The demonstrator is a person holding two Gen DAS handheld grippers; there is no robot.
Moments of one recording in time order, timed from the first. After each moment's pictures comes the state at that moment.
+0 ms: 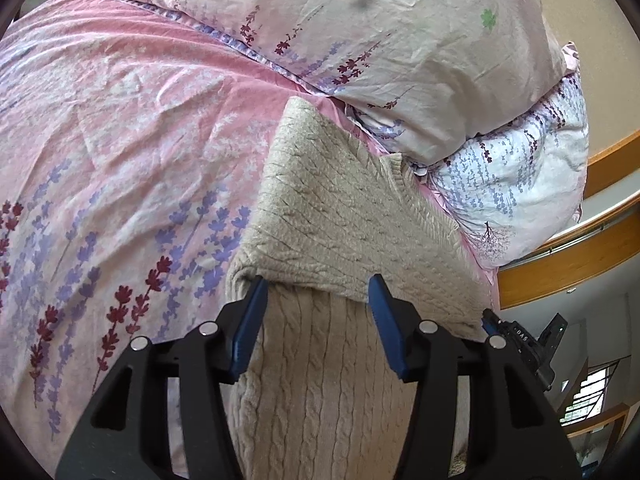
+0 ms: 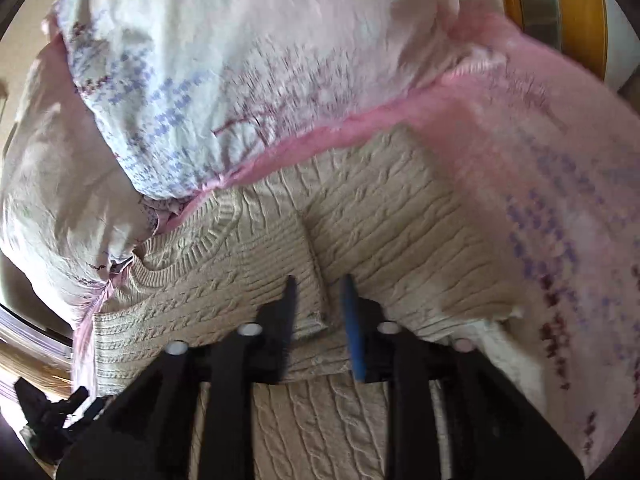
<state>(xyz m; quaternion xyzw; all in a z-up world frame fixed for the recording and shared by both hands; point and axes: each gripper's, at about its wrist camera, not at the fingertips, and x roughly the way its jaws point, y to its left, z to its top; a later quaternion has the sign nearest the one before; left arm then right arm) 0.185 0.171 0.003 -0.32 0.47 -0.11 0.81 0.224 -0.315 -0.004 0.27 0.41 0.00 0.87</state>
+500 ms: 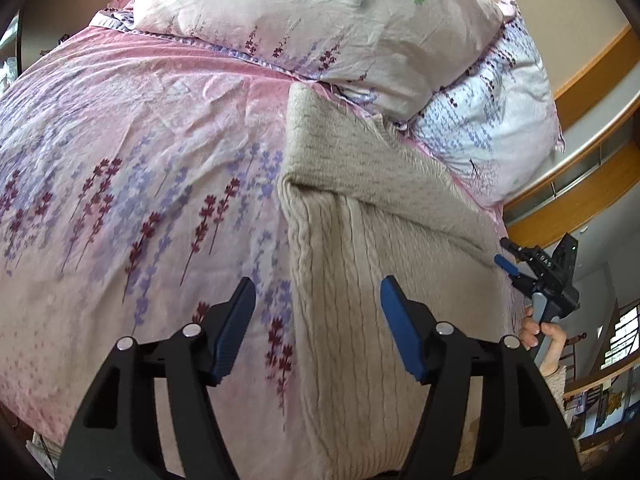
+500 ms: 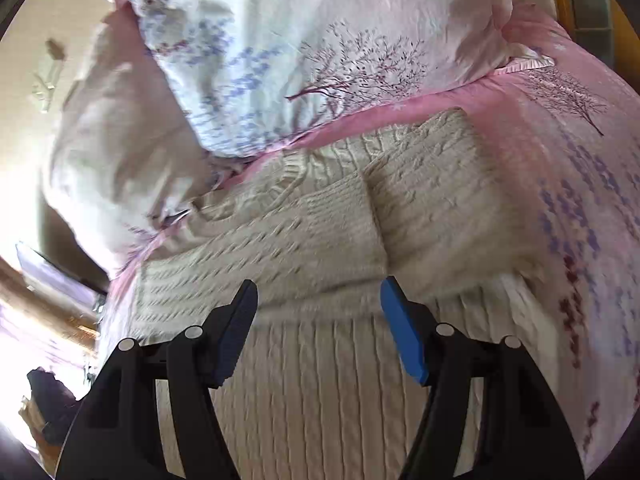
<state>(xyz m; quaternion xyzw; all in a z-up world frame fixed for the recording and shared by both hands) 0.088 0.189 0.023 -0.23 0.48 -0.14 0.84 0.193 -0.311 0.008 0.26 0.43 0.13 0.86</state>
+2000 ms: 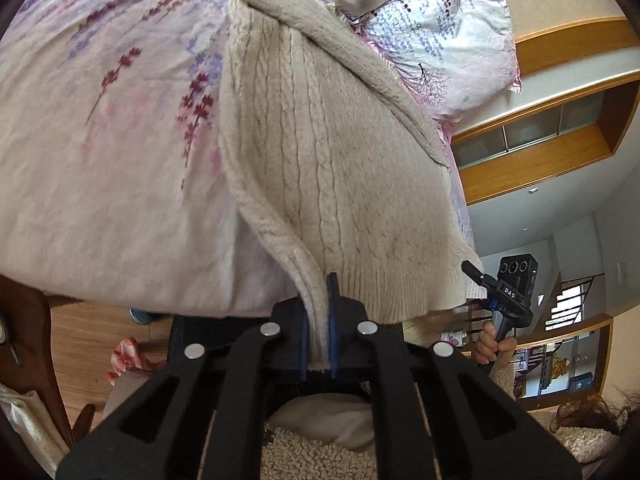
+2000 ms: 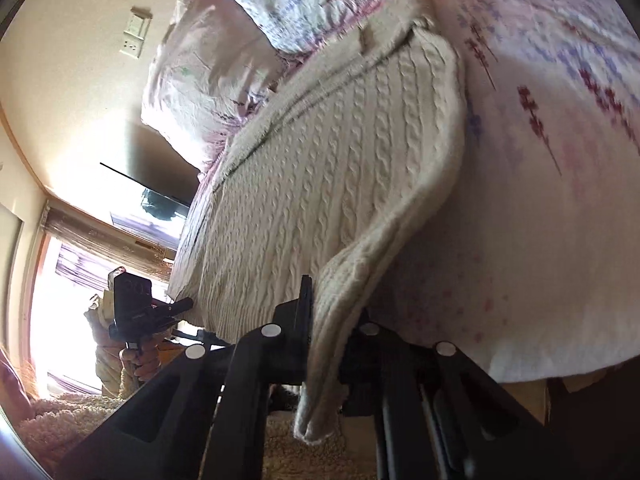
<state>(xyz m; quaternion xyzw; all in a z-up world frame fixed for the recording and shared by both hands) -0.004 0.140 -0.020 -0.29 0.54 -0.25 0.75 0.011 -0.367 -0.036 0.32 0.46 0.29 0.78</state>
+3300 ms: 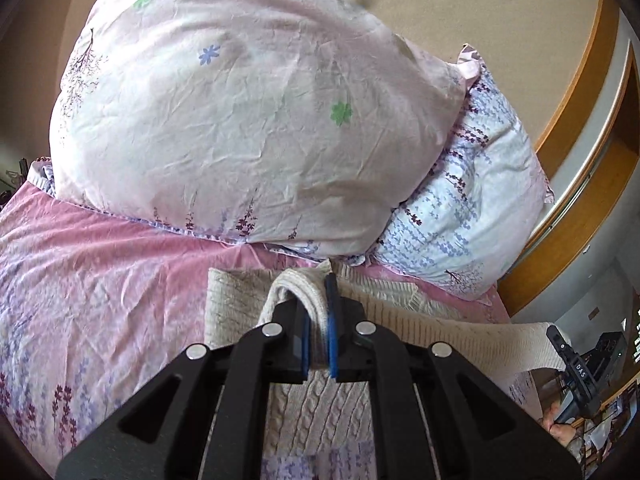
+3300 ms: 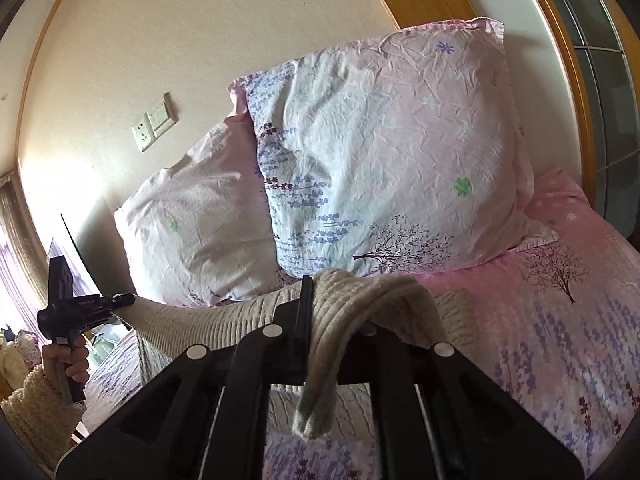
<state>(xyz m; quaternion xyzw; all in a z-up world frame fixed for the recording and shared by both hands) 0.234 0.141 0.112 -0.20 0.34 -0.14 0.91 0.152 -0.340 0.096 0.20 0.19 0.16 0.95</state>
